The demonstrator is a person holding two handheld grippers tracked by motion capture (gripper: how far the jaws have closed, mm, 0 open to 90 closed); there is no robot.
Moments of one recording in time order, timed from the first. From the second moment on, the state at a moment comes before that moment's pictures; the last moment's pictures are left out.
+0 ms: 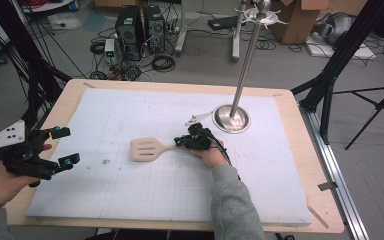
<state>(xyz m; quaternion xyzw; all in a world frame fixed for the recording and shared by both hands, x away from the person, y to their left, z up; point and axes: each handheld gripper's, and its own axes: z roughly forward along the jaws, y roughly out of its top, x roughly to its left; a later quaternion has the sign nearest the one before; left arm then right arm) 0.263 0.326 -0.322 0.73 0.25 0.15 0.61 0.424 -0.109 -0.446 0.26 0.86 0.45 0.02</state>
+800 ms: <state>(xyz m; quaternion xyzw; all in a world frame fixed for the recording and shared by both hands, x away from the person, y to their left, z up) 0.268 0.319 -0.324 0.74 0.25 0.15 0.61 0.390 -0.128 -0.448 0.18 0.89 0.42 0.02</state>
